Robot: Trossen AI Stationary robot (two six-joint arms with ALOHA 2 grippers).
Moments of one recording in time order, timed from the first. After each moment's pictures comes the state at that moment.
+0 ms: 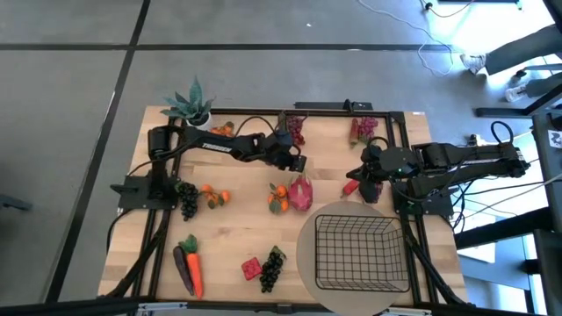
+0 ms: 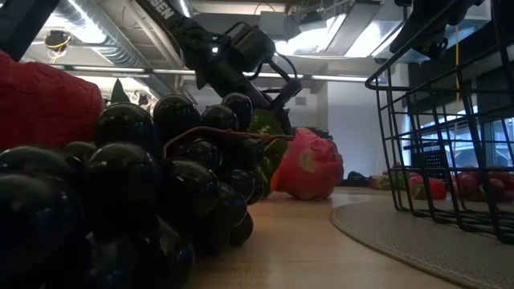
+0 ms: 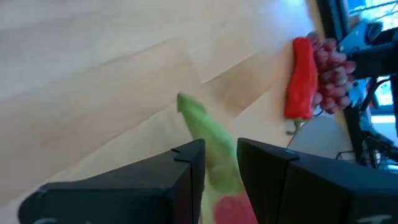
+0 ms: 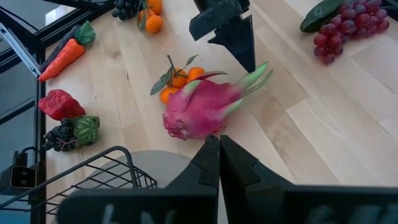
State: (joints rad) left arm 0.25 1.93 1.20 0.09 0.09 -1.02; right arm 0.11 0.84 0.87 -0.74 0.18 0.57
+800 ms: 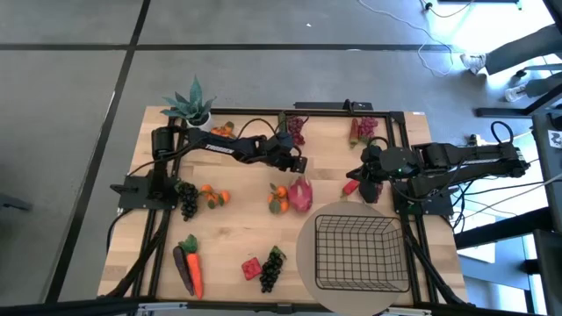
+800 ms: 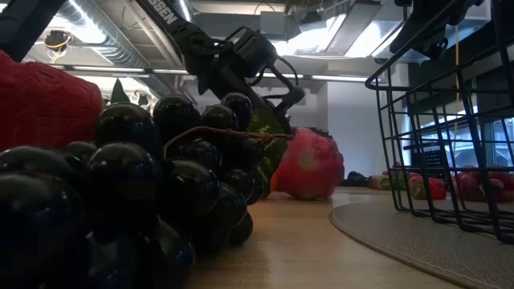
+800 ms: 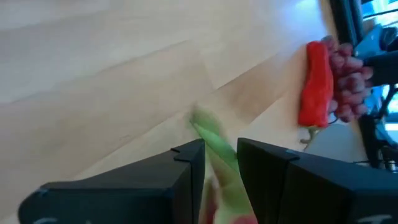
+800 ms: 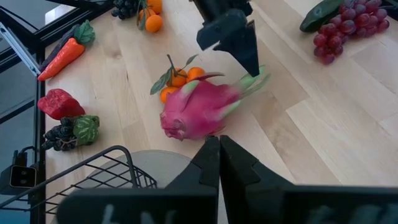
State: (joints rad) left arm 0.25 1.96 1.20 0.11 0.05 -1.02; right arm 0.11 0.84 0.87 -0.74 0.18 0.57
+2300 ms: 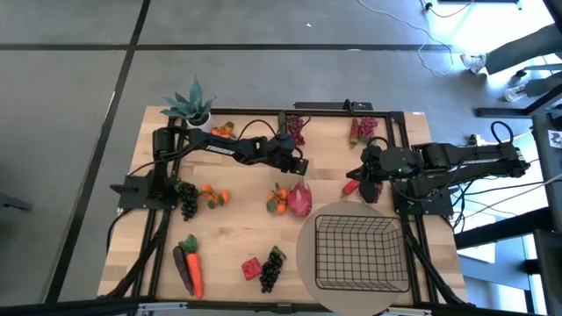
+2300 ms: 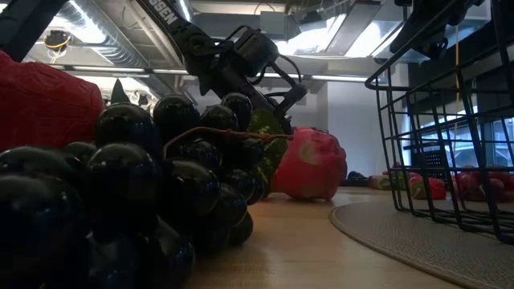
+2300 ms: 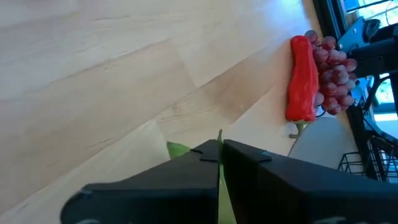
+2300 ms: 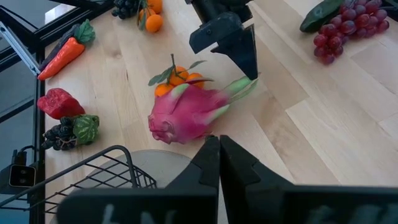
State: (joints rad) left arm 0.23 1.97 1.20 0.15 0.07 -0.98; right arm 0.11 0.84 0.87 -0.74 0.18 0.57
